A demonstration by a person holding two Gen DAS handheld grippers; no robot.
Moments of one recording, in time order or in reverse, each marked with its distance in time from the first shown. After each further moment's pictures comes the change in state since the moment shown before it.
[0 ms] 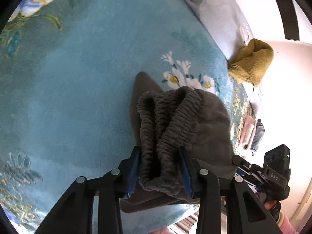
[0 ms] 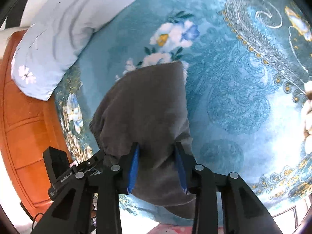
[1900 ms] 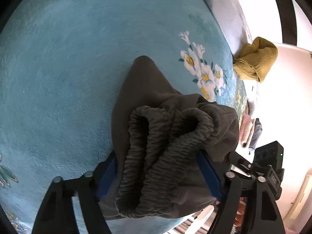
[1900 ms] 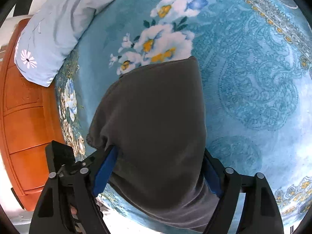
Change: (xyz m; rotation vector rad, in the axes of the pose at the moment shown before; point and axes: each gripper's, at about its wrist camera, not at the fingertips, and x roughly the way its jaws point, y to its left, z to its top) left arm 0.043 0.046 -0.010 -0.043 0.006 -0.090; right arm 0.052 -0.035 -0.022 -0.077 0.014 0.038
